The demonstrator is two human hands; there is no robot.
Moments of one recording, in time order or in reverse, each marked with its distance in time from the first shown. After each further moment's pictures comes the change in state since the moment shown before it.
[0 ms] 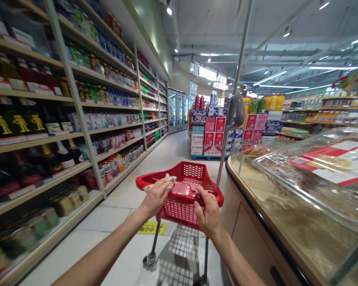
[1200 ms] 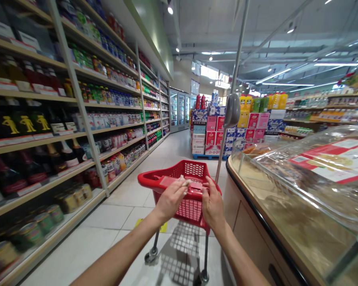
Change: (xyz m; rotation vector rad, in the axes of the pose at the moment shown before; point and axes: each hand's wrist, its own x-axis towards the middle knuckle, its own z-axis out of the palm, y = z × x) left_hand 0.005 0.053 0.020 0.044 0.010 0.160; right_hand 0.012 0.009 -0.005 0.006 0.072 0.290
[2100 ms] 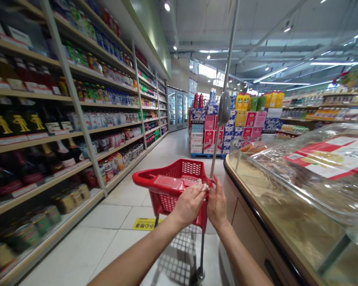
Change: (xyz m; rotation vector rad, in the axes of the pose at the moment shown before) left_hand 0.024 0.050 0.029 -0.018 -0.017 0.087; right_hand 0.000 0.012 -0.013 0.097 0.126 0.037
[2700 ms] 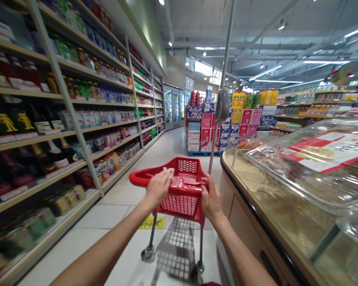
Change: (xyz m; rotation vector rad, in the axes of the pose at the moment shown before) left_hand -0.009 -0.057 -0.034 0.081 0.000 -0.361; right_hand -0.002 0.006 0.004 -0.112 -0.084 -0.129
